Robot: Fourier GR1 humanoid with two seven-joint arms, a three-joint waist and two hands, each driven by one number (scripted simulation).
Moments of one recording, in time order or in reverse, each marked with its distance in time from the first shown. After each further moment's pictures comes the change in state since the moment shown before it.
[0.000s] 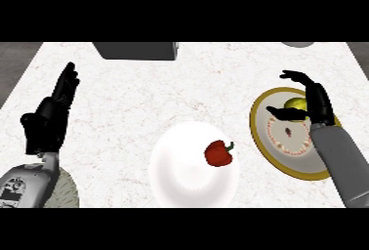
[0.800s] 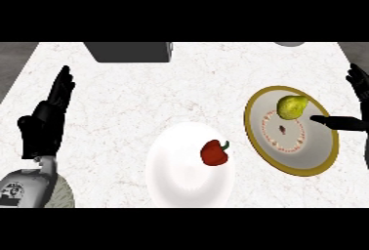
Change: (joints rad) left arm 0.031 -0.029 0.039 -0.024 -0.042 -0.014 0.019; right arm 0.058 -0.169 -0.241 0.094 -0.268 0.370 -0.251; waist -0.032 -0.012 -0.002
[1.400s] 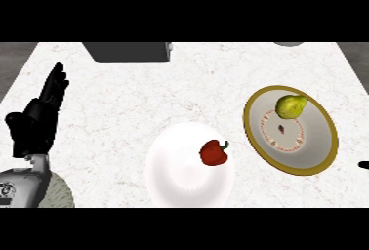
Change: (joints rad) left arm -0.006 0.001 0.049 -0.009 -0.005 -0.050 0.016; right arm 0.289 -0.121 -0.063 -0.149 -0.130 0.344 -0.122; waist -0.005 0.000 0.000
